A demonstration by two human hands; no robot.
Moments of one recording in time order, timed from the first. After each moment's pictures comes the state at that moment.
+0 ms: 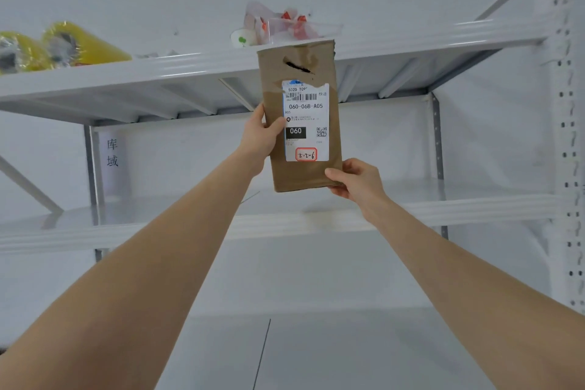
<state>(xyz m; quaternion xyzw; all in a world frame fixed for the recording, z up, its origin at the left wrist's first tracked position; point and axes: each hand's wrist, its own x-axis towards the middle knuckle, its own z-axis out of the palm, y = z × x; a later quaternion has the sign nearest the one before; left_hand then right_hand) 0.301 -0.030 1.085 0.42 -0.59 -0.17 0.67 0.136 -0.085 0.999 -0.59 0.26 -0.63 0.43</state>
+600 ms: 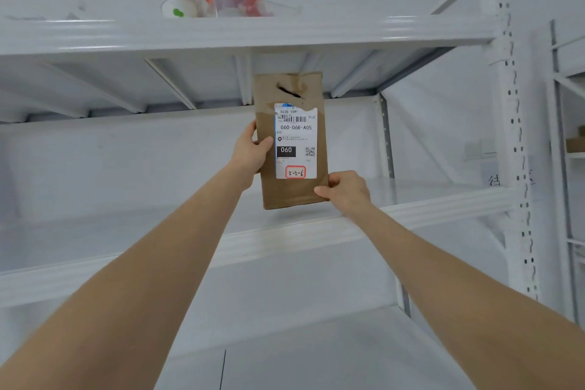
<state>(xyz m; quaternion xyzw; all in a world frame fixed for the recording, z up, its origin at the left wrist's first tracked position) 0.298 -0.157 1.069 0.42 -0.64 -0.22 0.61 0.122 -0.170 0.989 -0.64 0.53 -0.54 0.14</state>
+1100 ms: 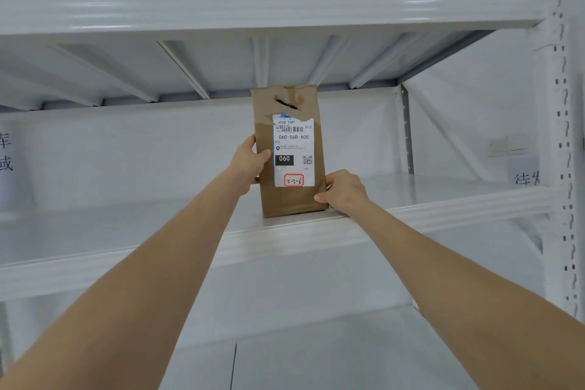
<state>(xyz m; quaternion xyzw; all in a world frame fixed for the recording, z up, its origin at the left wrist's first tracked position) 0.342 -0.185 1.052 0.48 -0.61 -0.26 0.58 0.162 -0.200 0.992 -0.68 0.57 -0.45 0.13</state>
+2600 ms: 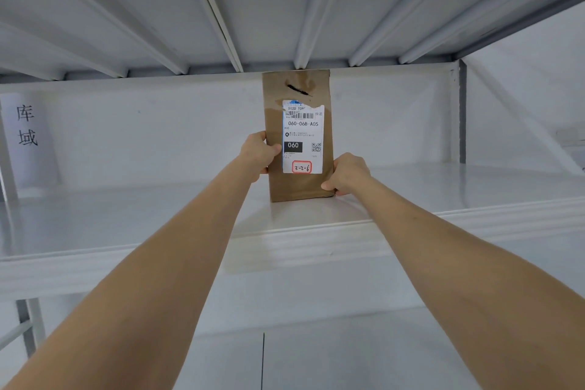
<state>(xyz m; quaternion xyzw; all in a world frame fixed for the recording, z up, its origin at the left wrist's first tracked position) 0.436 -0.251 1.046 0.55 -0.58 -0.24 0.55 0.268 -0.270 1.010 -0.68 0.60 -0.39 0.17</state>
